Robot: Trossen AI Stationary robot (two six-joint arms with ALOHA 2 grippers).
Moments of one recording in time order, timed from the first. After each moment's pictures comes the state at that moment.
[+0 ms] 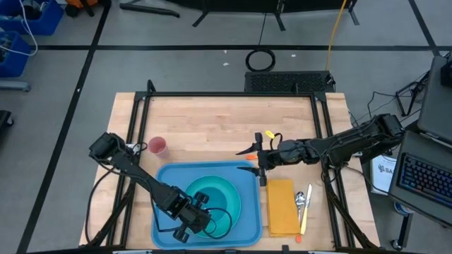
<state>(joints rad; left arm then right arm) -0.63 1.83 1.30 -0.58 0.05 -0.18 0.22 1.31 0.81 0.30 0.18 -0.22</state>
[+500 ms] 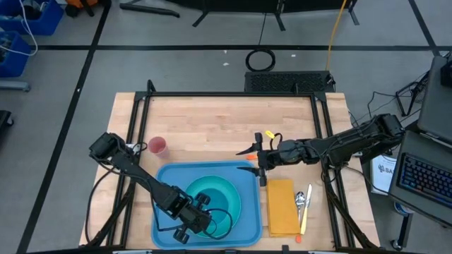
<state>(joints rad) -0.63 1.83 1.30 -0.55 0.06 -0.15 0.22 1.31 0.81 0.29 0.18 -0.22</state>
